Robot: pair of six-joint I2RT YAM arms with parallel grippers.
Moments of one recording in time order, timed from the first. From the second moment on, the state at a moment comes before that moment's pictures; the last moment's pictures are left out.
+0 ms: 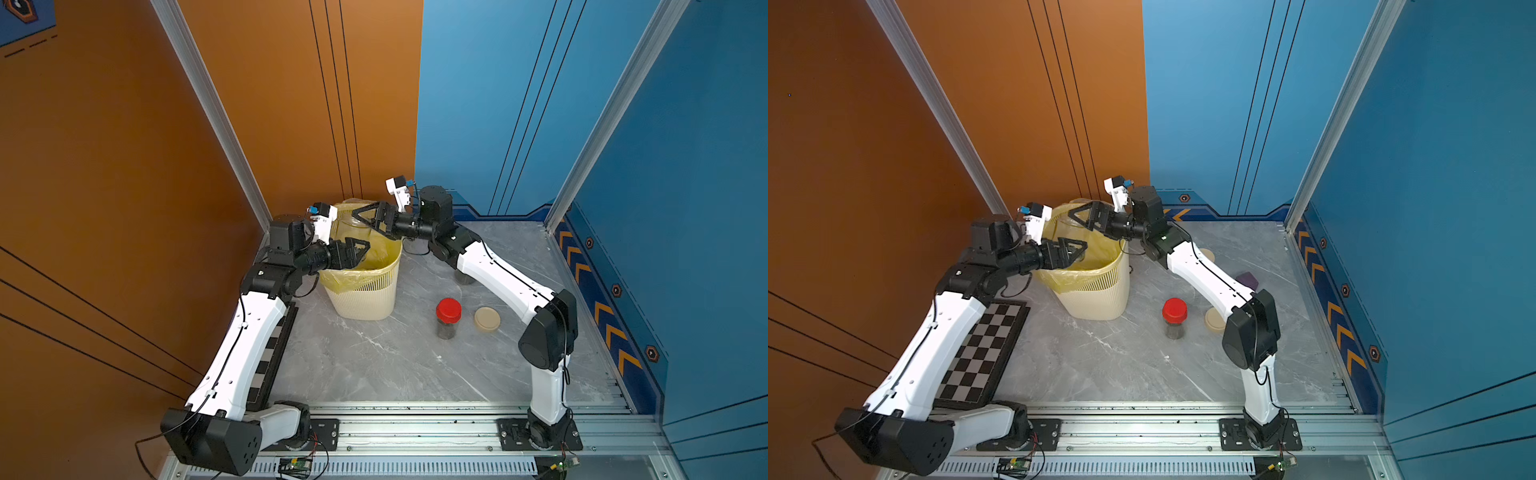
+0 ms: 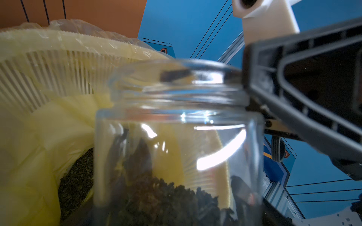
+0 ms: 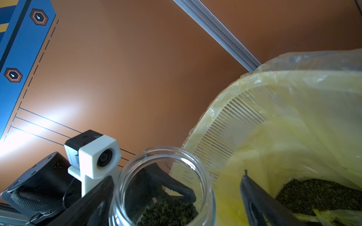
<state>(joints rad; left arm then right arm) -0.16 1.24 1.34 -0.58 0.53 -0.29 0.66 1.98 1.93 -0.03 -0.60 0.91</state>
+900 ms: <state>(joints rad) -0.18 1.24 1.35 -0.59 0.54 -0.30 0.70 1.93 1.92 -0.15 -0.58 0.78</state>
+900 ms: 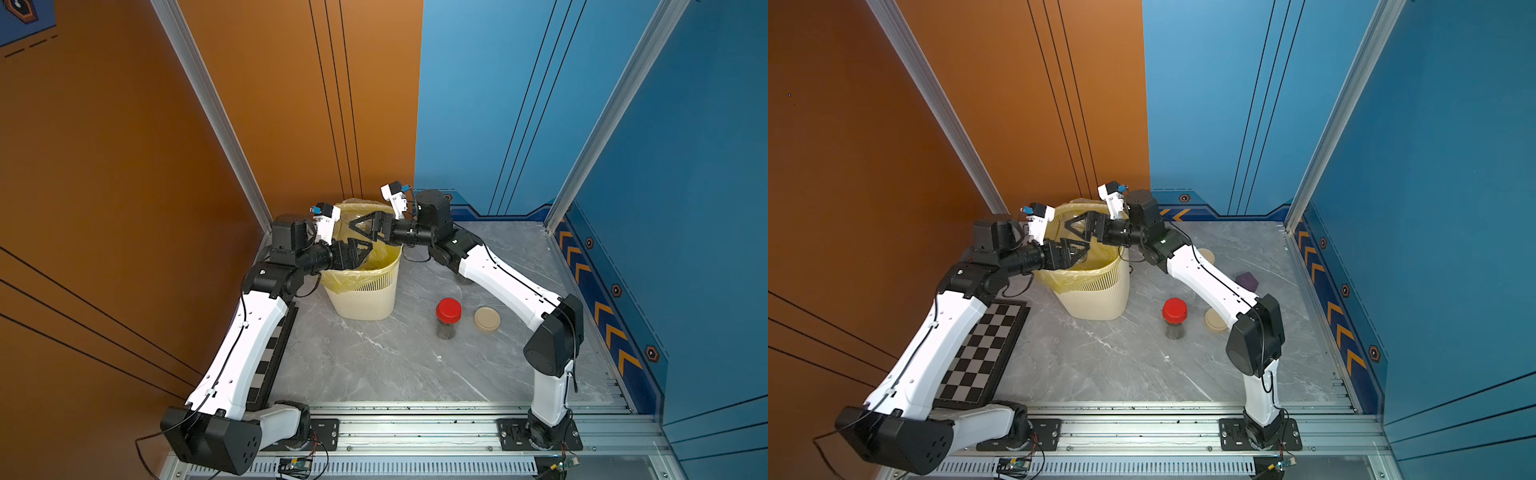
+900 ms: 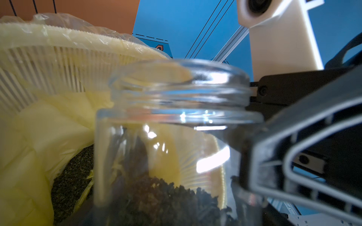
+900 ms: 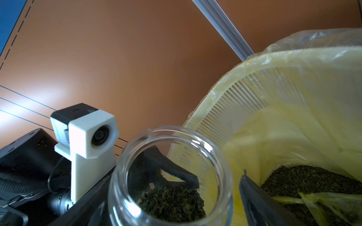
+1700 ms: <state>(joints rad) -0.19 1.24 1.35 -0.58 0.54 -0.26 0.69 1.93 1.92 -0.14 -0.61 0.85</state>
